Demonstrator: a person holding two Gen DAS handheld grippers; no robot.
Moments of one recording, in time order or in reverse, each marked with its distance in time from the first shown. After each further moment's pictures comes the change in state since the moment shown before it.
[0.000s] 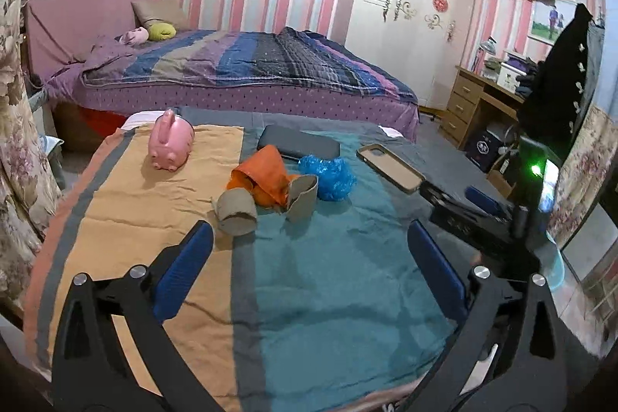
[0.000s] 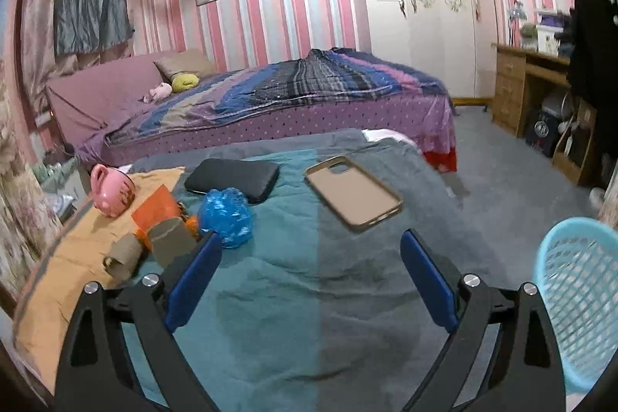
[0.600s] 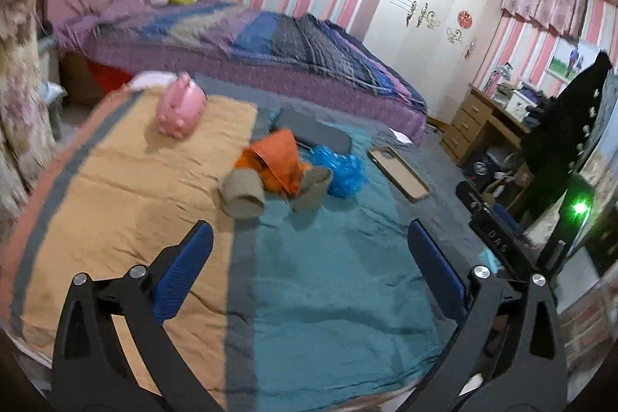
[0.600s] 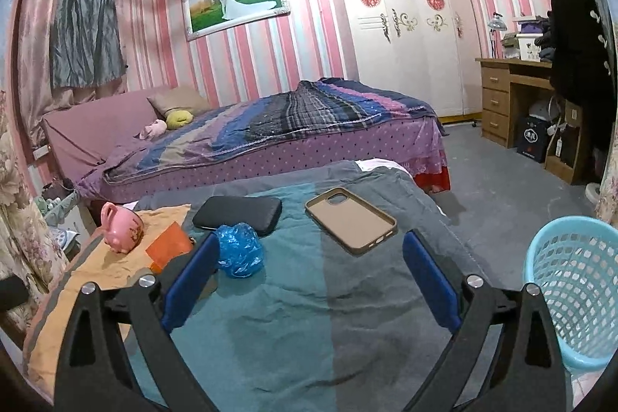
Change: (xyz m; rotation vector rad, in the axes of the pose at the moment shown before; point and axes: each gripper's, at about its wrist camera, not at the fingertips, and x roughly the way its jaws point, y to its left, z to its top) left arm 0.020 0.031 0.002 -0.198 0.054 -0.038; right arm -0.031 0.004 0.004 0.067 -0.124 -0.028
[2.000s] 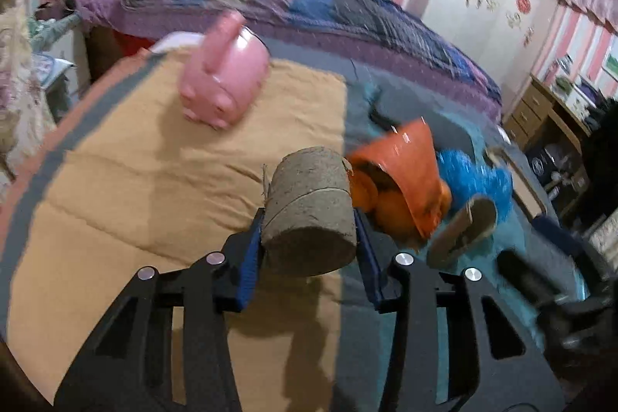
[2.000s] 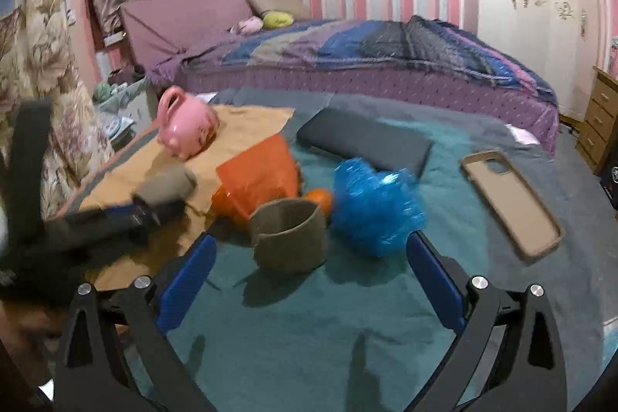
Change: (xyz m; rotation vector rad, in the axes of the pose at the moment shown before) left arm 0.145 0.086 0.034 -0.039 0.055 0.220; right arm 0.117 0.111 -0.032 -0.305 0.325 0.305
